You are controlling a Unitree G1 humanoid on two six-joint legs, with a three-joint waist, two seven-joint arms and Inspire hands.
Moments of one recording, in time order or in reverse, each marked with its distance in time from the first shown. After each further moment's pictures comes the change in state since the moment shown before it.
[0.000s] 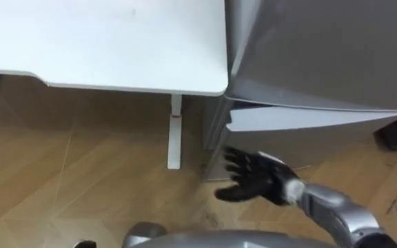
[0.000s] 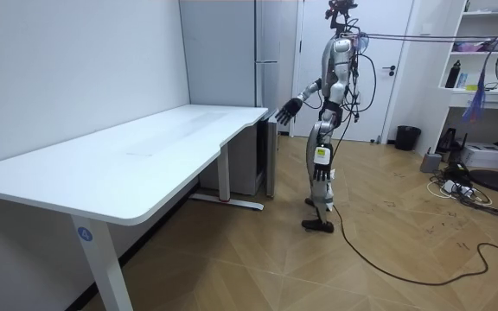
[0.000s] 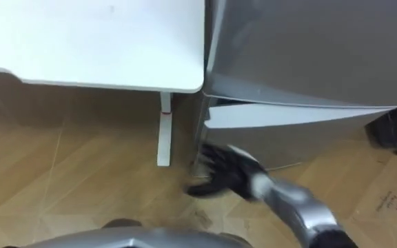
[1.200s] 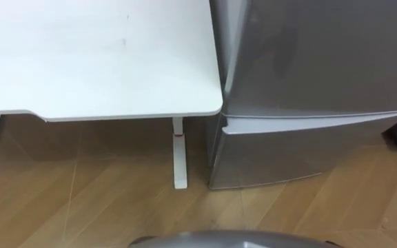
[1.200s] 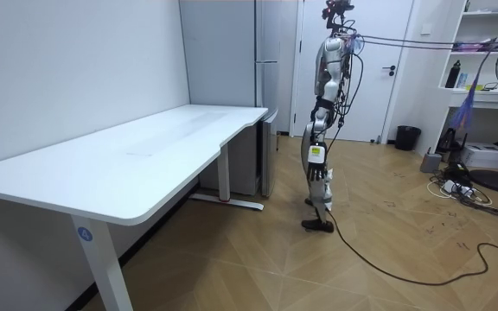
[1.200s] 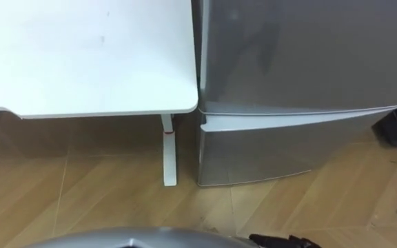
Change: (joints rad) left arm 0.107 -0.064 0.229 -0.023 0.103 0.042 -0.005; right arm -0.012 0.104 -0.404 0.562 -0.098 -0.016 -0.231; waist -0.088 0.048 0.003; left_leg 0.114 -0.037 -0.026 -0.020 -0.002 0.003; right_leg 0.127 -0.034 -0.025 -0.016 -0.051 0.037
